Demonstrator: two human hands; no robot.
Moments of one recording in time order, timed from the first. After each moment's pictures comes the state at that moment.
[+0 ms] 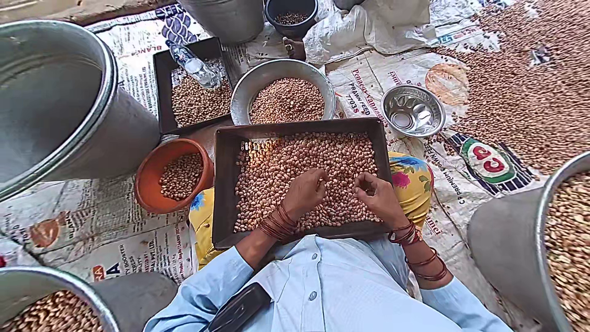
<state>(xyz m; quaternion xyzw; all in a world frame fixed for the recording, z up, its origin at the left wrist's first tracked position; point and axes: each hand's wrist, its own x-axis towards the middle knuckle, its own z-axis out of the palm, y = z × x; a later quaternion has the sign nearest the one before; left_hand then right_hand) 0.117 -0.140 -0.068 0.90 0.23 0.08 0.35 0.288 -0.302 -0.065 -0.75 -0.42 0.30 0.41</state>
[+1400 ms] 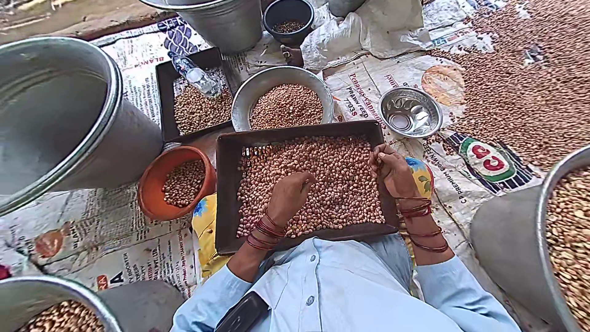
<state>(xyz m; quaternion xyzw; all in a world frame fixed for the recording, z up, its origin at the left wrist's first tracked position) 0.090 -0.124 -0.059 0.91 0.27 0.12 0.28 0.332 -0.273 -0.050 -0.55 -0.25 0.40 0.69</state>
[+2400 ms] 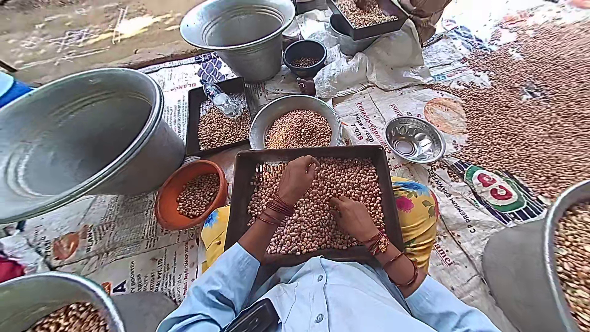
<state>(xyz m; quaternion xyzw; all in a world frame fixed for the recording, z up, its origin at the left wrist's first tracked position) 0.136 -0.072 -0.020 0.87 0.37 0.13 0.31 0.247 -0.245 -0.072 -0.77 -0.59 0.22 0.11</state>
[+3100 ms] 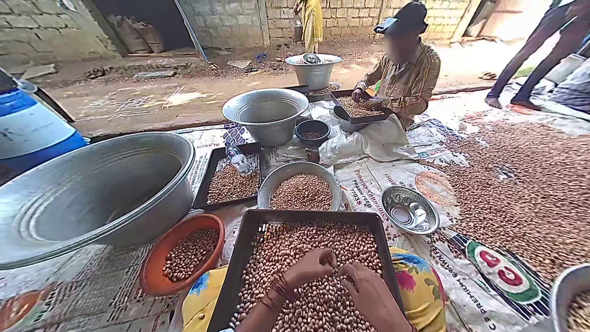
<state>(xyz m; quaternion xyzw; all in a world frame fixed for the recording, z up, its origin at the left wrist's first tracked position) 0.131 -0.098 -0.049 0.76 0.19 -0.06 0.62 0.255 -0.266 0.005 -0.77 -0.56 0.25 0.15</state>
